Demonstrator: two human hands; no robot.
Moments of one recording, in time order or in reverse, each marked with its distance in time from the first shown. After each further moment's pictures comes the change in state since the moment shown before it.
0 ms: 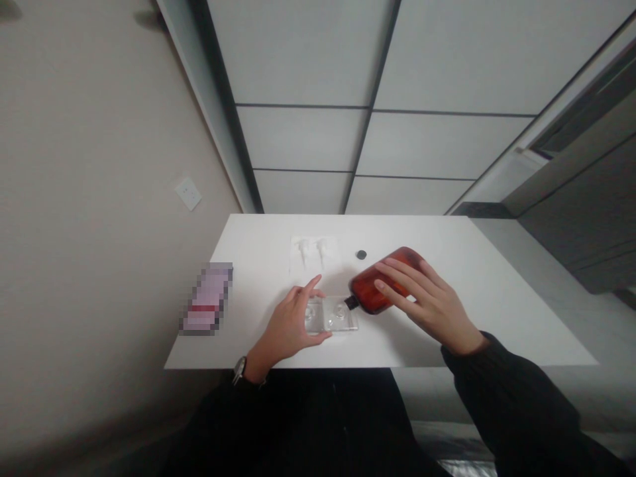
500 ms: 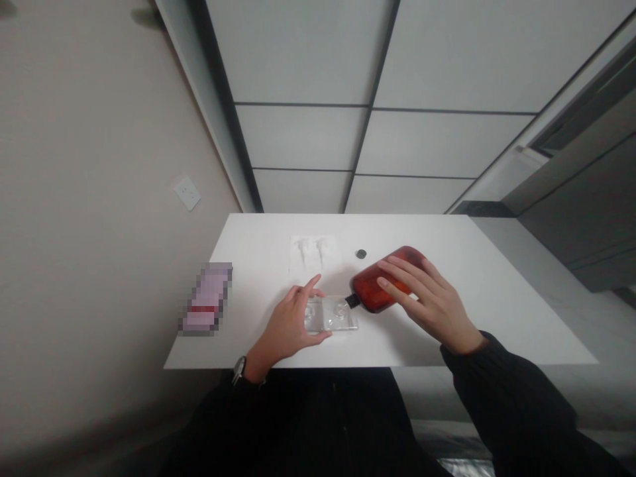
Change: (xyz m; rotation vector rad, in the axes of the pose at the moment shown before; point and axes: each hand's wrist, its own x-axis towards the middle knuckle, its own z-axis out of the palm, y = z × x) left_hand 0.000 -0.001 0.002 -0.007 0.001 0.012; right_hand -0.003 -0.001 0.002 0.043 0.037 0.056
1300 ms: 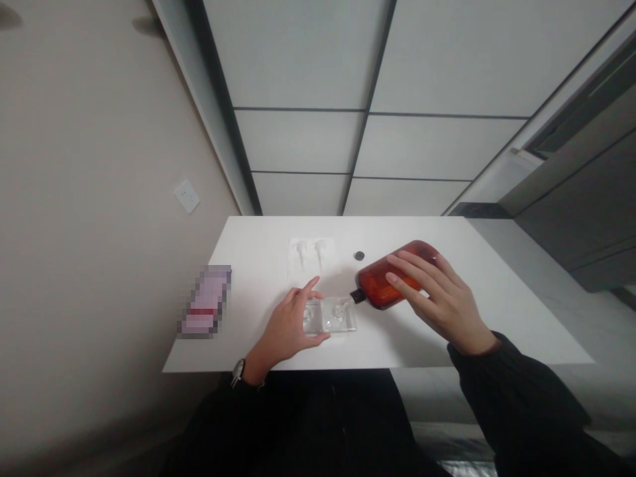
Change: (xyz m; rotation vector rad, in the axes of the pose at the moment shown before) left_hand -0.001 -0.006 0.001 -0.002 0.006 -0.004; right_hand 0.005 0.003 -0.010 -0.060 0.044 0.035
